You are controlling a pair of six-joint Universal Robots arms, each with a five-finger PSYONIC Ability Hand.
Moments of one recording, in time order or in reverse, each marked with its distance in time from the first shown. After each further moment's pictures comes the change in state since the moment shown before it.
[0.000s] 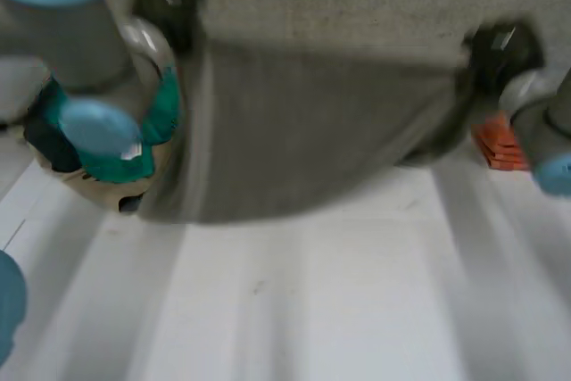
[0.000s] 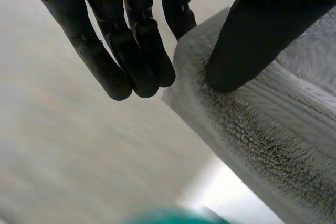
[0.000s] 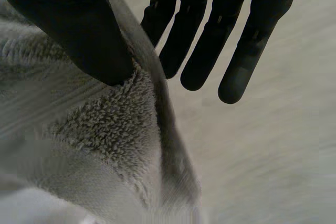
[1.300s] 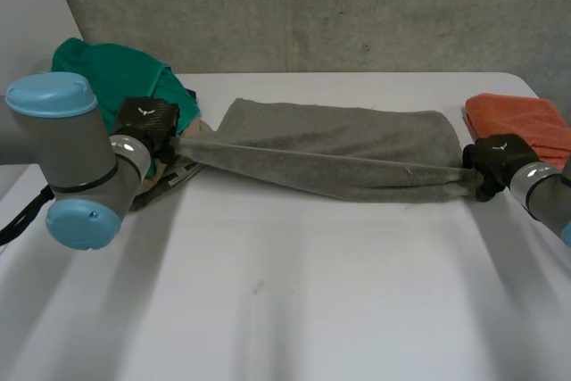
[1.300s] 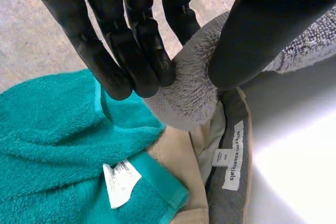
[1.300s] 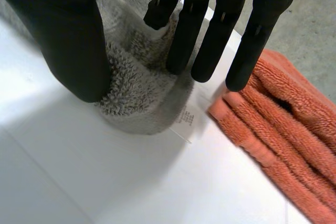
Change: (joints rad) left arm 0.090 0.143 -0.767 0.205 -0.003 -0.143; right arm -0.167 0.167 0.184 0.202 -0.186 -0.093; left_hand 0.000 0.004 0.004 0.004 0.000; right_hand -0.267 -0.320 -0.344 -0.349 -0.296
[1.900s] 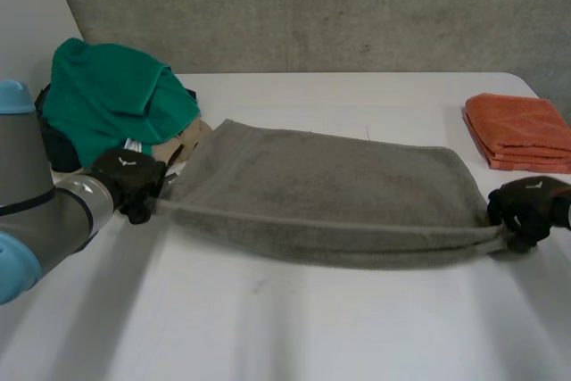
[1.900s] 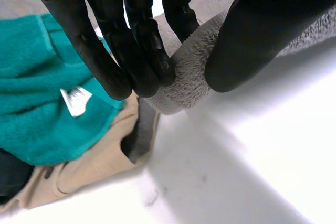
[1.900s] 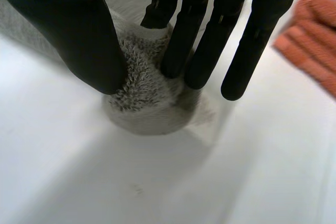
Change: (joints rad) left arm 0.071 0.277 -0.293 -0.290 0.116 0.125; right arm -0.149 -0.274 0.233 0.430 -0.125 -0.126; left_hand 0.000 0.000 0.000 0.000 0.000; right_hand 0.136 0.139 0.154 0.156 0.156
